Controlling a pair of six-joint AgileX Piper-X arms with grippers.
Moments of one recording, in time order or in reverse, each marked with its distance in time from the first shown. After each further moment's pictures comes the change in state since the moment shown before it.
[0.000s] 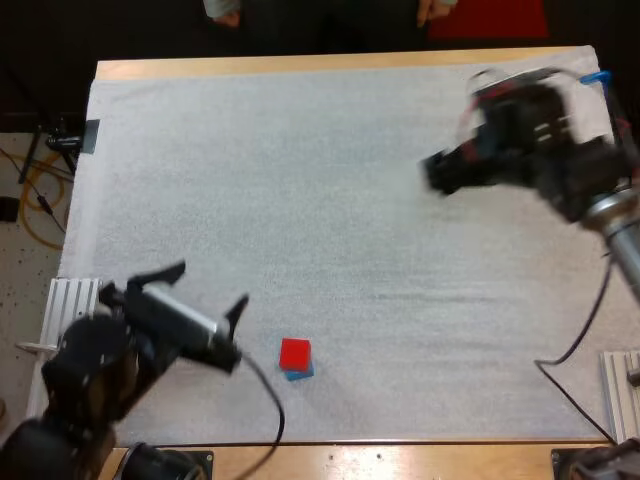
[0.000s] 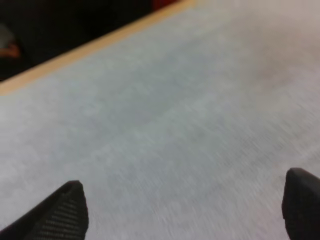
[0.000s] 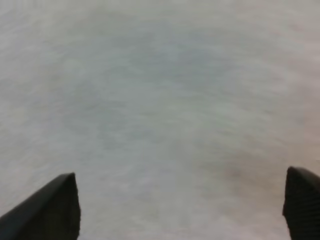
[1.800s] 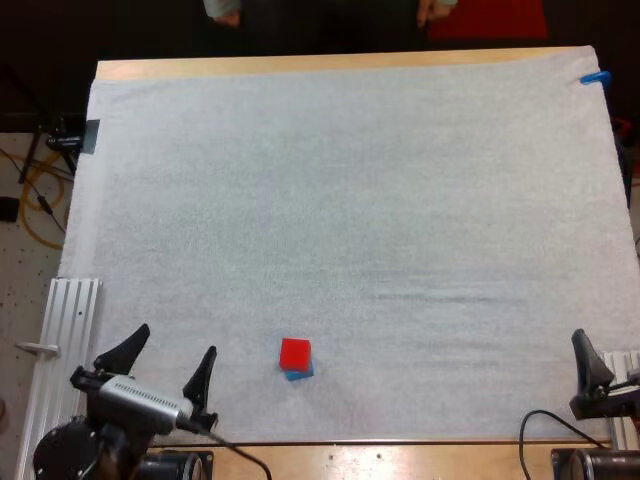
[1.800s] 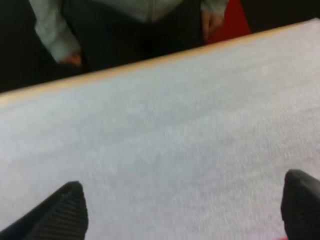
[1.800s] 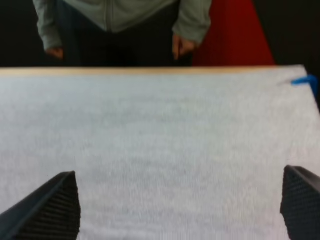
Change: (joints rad) left arm 0.316 -0.514 0.260 0.075 0.180 -0.017; right arm -0.379 -1.478 0.775 0.120 -0.082 0.019
